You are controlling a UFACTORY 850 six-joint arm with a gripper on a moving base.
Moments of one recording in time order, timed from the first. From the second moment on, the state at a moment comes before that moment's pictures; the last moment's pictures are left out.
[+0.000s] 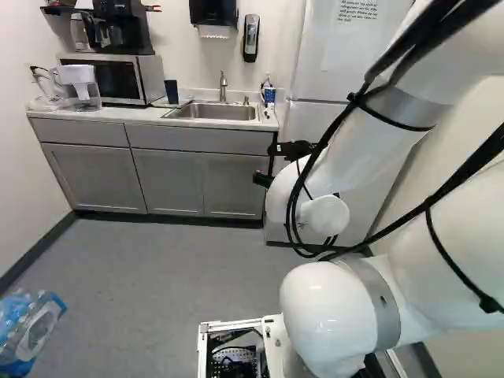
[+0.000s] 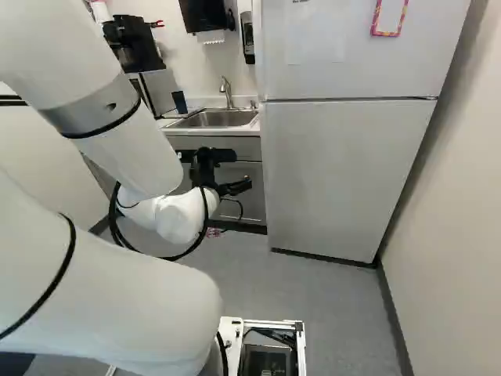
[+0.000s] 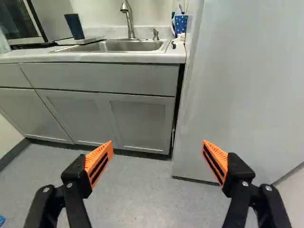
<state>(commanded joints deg) 0.0 16.0 -5.0 0.0 50.0 0.0</state>
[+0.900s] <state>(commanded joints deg) 0.0 15.6 -7.8 0.0 50.0 0.0</state>
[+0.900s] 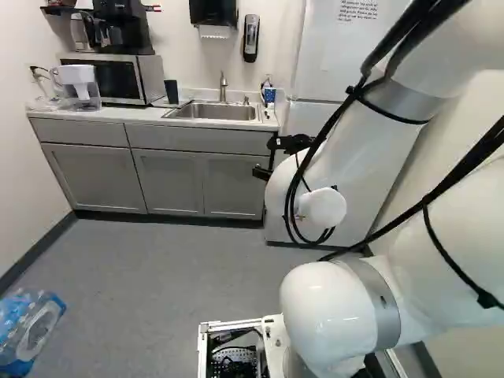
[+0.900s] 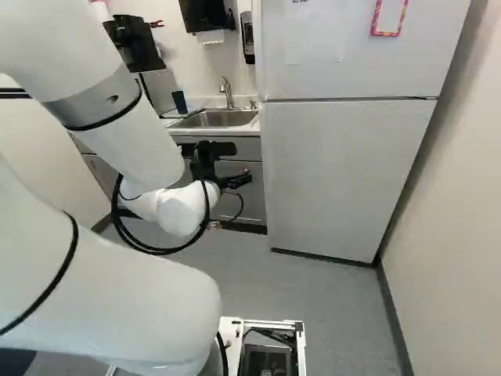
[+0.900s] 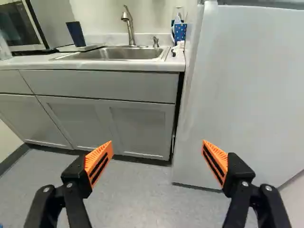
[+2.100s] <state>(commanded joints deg) 0.0 16.9 -15.1 0.0 50.0 0.0</state>
